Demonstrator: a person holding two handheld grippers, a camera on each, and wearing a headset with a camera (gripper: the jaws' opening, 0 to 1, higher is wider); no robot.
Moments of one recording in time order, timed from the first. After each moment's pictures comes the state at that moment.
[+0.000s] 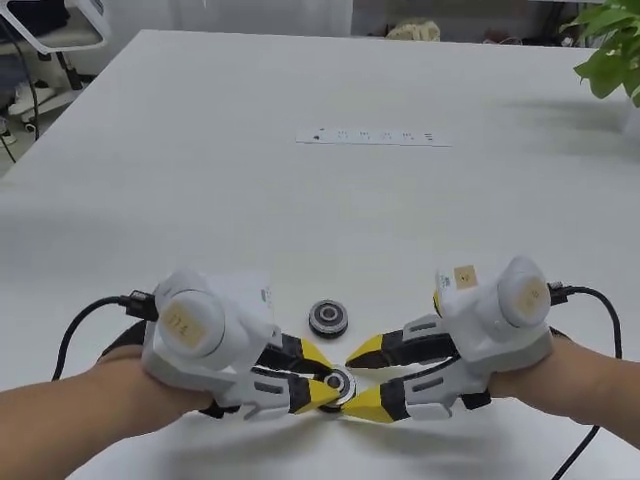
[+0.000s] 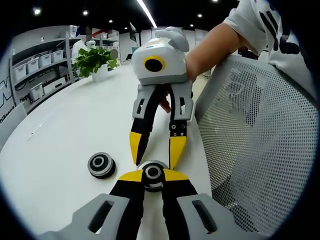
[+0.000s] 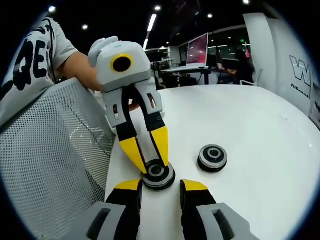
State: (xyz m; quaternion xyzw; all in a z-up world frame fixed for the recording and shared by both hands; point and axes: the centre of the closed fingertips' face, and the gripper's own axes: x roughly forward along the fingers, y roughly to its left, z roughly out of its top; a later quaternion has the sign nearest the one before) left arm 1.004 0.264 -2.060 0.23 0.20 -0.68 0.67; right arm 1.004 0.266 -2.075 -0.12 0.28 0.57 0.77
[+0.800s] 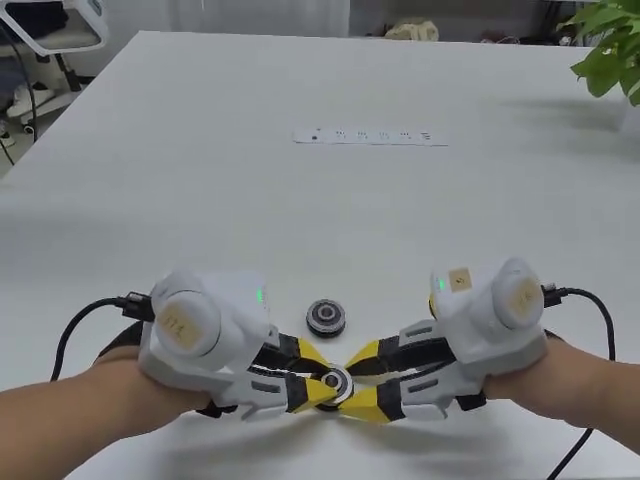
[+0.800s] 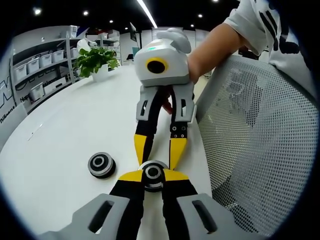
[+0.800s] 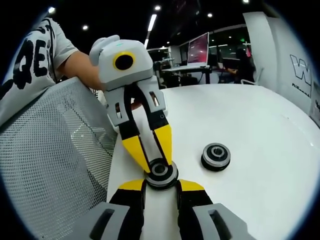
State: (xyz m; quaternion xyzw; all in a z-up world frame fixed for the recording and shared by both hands) left arm 1.005 0.265 -2.060 0.23 0.20 -0.68 0.67; right arm 1.000 0.268 -2.077 -0.12 0.28 0.57 0.76
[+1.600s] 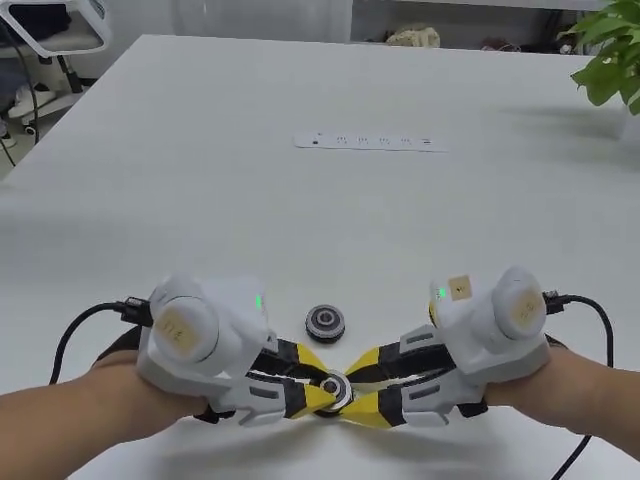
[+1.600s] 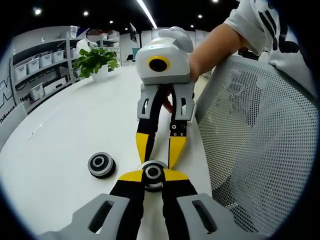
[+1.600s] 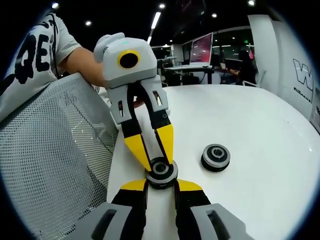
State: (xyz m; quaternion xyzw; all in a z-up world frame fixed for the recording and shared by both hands) left arm 1.004 0.265 -2.060 0.23 0.20 -0.68 0.67; right arm 0.999 0.266 -2.077 -0.13 0.28 0.57 0.76
